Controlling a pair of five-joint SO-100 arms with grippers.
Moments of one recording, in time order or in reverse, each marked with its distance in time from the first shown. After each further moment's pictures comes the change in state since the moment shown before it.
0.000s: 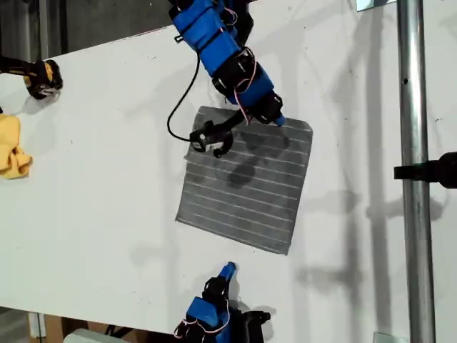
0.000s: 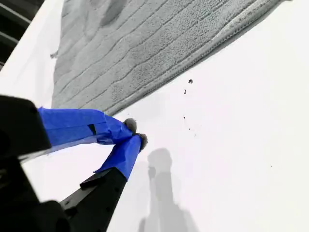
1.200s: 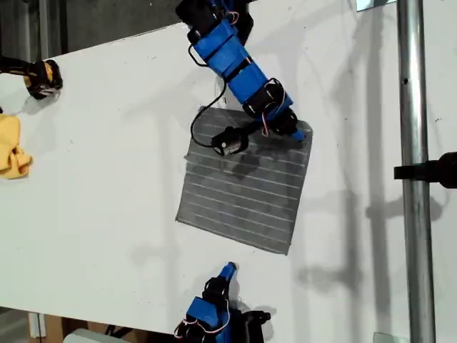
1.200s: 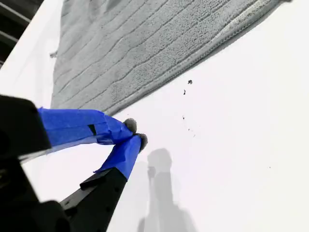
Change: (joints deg) arm 0 0.3 0.0 0.0 0.0 -0.5; arm 1 -1.9 -21.3 -0.1 -5.3 17.6
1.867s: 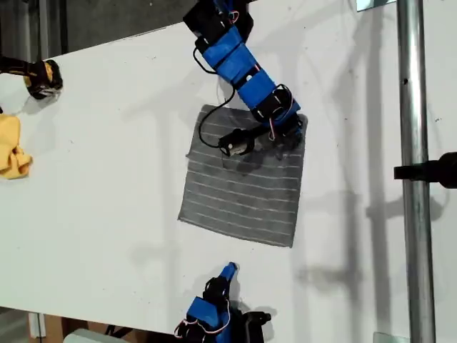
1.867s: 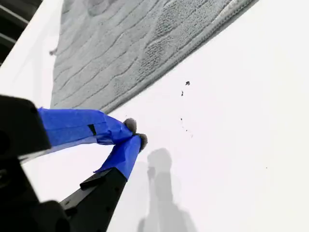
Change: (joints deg) arm 0 0.8 0.0 0.0 0.0 -0.5; arm 1 -1.2 -8.5 -1.8 -5.4 3.7
